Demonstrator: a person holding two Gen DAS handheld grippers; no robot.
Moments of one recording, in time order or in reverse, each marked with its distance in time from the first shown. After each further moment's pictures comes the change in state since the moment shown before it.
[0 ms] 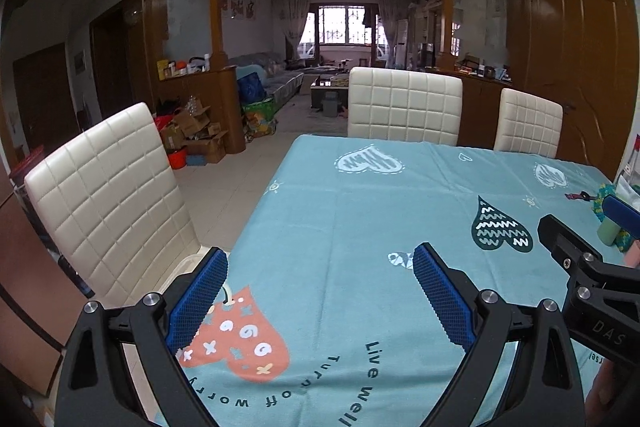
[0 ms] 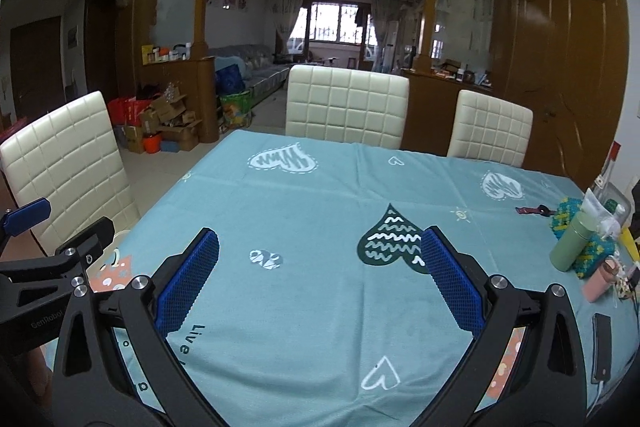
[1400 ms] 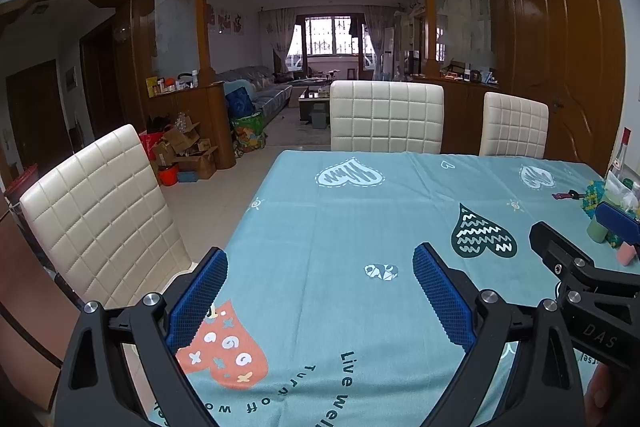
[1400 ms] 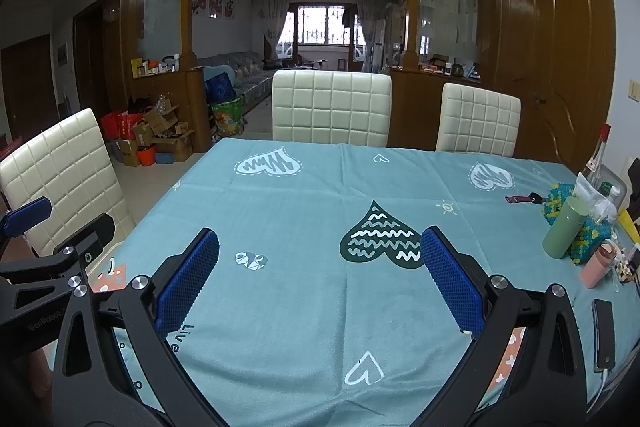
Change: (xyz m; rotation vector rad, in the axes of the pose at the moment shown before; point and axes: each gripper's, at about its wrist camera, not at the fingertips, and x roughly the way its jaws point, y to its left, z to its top) left arm -0.012 -0.028 0.005 0.039 -0.043 -0.025; right arm -0.009 -0.025 -0.002 0.051 -0.005 -0.003
